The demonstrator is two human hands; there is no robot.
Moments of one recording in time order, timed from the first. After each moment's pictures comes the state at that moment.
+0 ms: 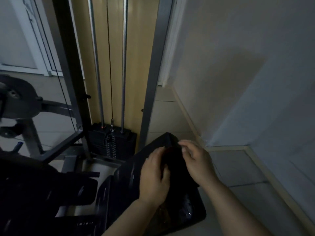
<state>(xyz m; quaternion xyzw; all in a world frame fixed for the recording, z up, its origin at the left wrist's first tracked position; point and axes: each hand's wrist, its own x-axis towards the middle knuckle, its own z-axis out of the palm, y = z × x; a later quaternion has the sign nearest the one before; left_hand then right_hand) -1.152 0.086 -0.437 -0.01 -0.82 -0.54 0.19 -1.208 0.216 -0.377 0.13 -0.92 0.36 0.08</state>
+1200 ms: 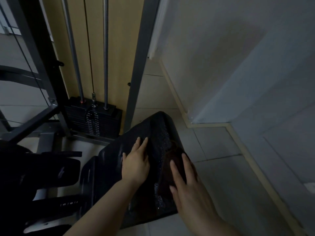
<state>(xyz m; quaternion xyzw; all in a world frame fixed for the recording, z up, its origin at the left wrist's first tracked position) -1.184 0.062 -0.488 0.07 -0.88 -0.46 -0.05 -1.120 0.230 -0.436 0.18 -0.98 0.02 -0.01</state>
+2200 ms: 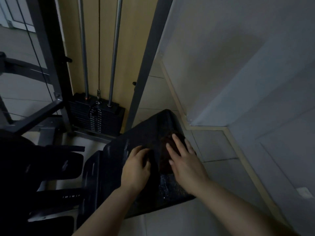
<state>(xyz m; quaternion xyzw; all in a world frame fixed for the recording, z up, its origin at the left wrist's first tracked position) -1.147 0.050 -0.507 0.06 -0.87 -0.49 0.06 -1.167 0.211 -0.433 0.23 -0.97 -0.06 -0.02</state>
